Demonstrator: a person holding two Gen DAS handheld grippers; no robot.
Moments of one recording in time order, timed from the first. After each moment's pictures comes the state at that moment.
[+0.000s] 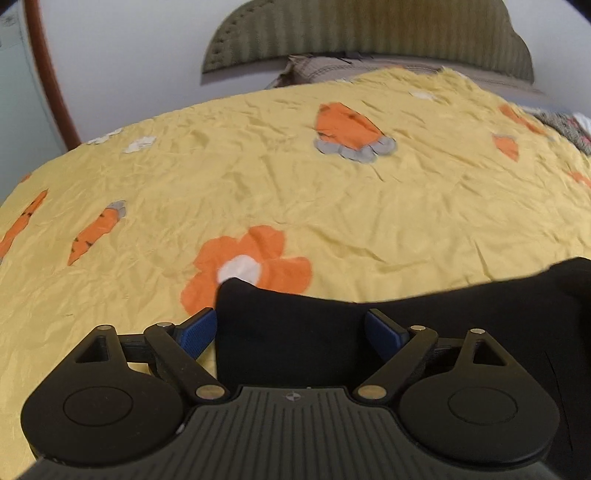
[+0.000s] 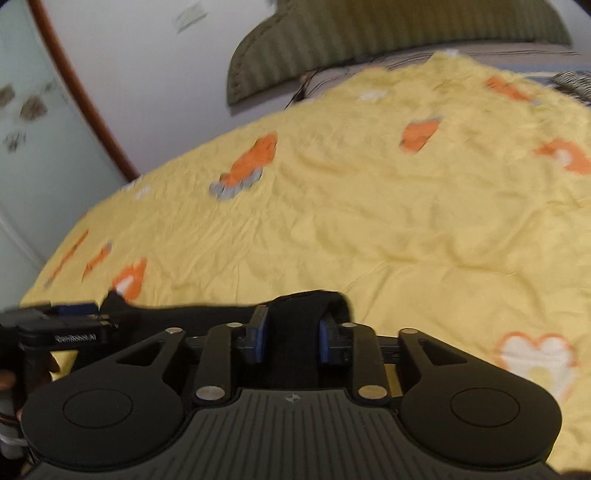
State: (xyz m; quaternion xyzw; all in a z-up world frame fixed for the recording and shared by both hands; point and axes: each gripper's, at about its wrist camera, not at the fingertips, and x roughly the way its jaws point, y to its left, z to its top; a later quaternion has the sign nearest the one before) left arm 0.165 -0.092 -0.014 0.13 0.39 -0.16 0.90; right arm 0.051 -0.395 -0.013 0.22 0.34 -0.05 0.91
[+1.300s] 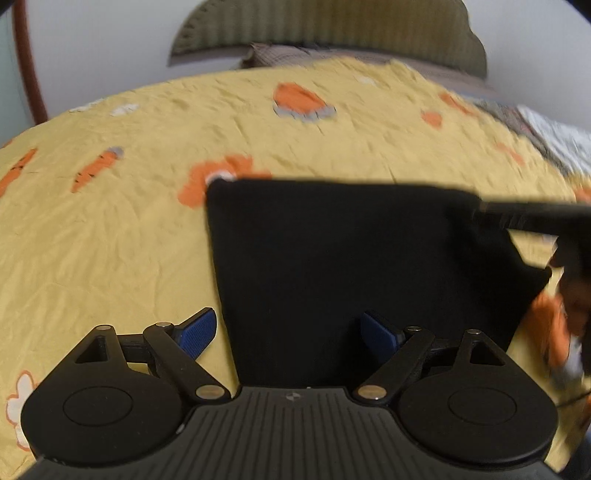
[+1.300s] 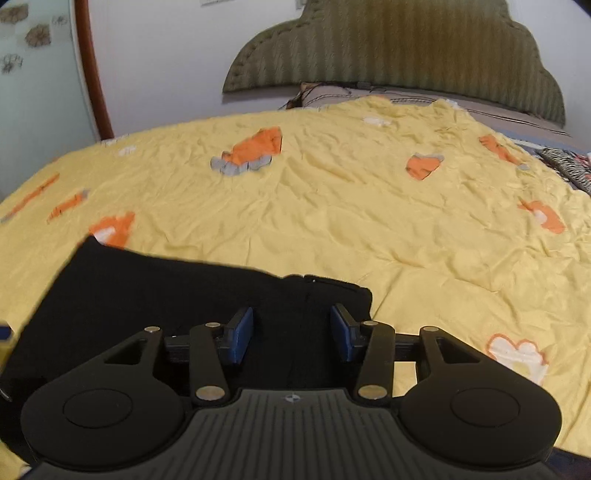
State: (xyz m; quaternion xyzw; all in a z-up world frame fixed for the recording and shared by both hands) left arm 0.063 -0.032 -0.003 0.11 0.42 -0.25 0.86; right arm 0.043 -0.323 -0.007 0.09 0.35 -0.09 0.93
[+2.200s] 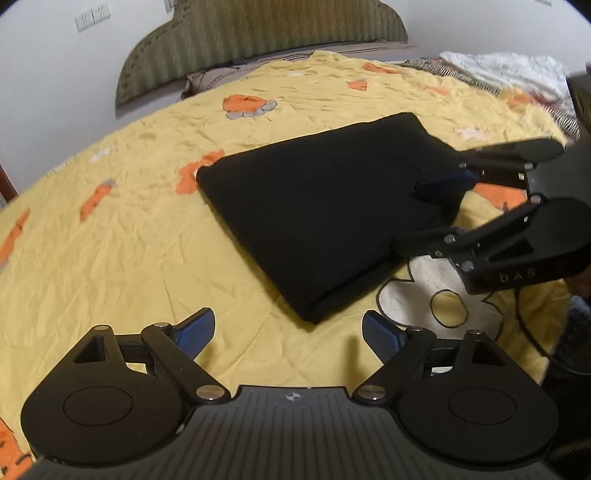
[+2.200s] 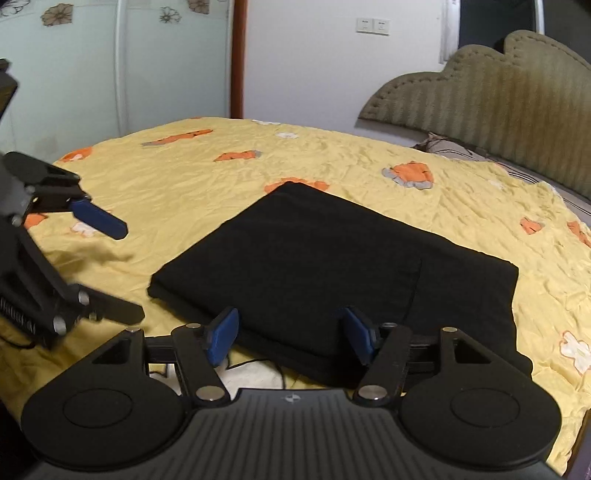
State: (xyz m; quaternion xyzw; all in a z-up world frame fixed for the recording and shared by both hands) left arm -0.016 0.030 -0.001 0.23 0.35 -0.32 0.85; right arm -0.046 -0.190 -0.015 -0.04 0.31 0.07 0.95
